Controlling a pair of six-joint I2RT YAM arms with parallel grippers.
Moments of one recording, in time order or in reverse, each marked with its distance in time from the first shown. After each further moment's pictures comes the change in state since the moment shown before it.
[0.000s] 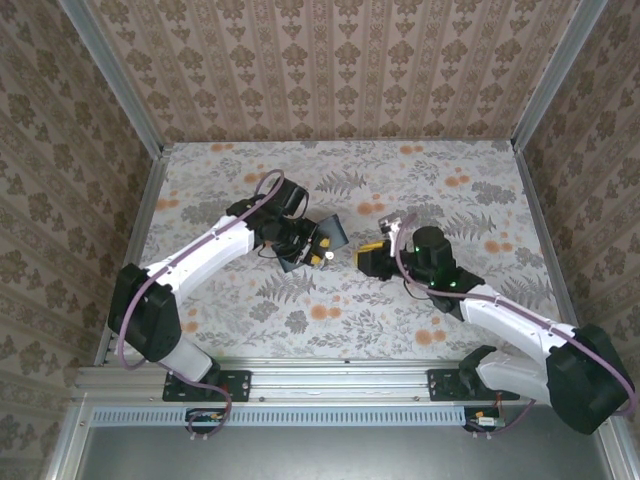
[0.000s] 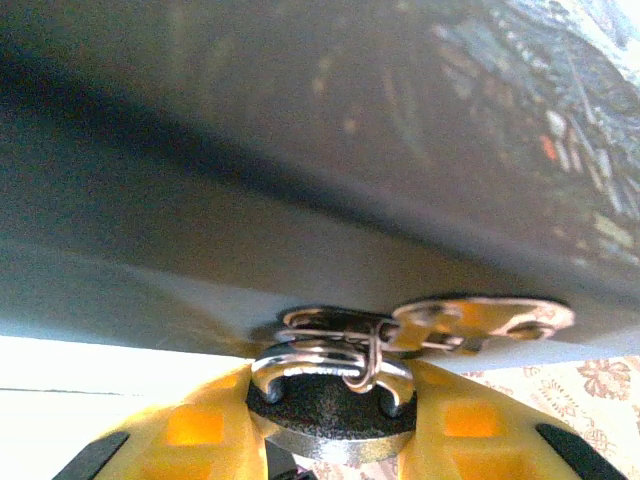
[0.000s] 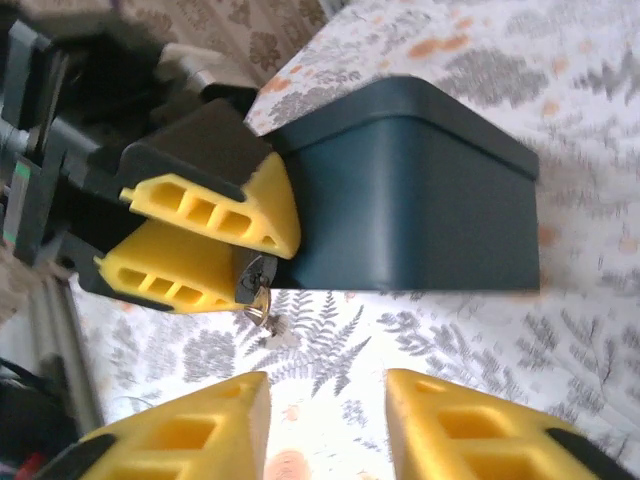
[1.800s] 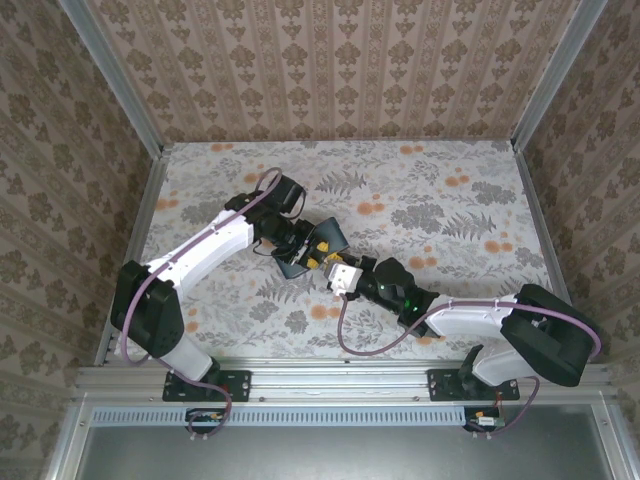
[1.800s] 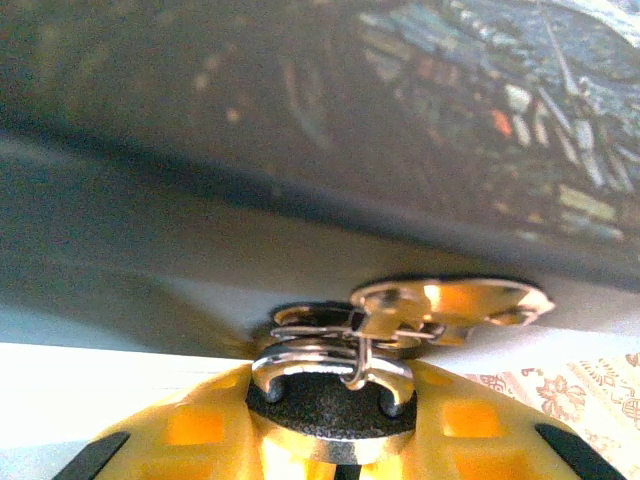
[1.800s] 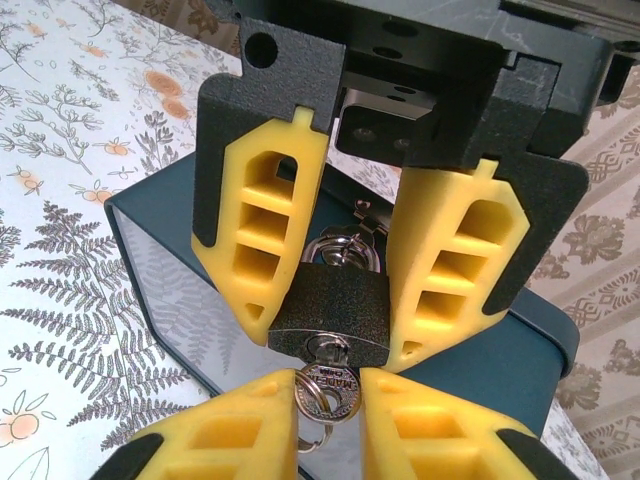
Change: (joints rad) left arm 0.026 0.024 0.042 -0.106 0.083 0.086; right arm 0.337 0.265 -0.077 0.516 0.446 -0.958
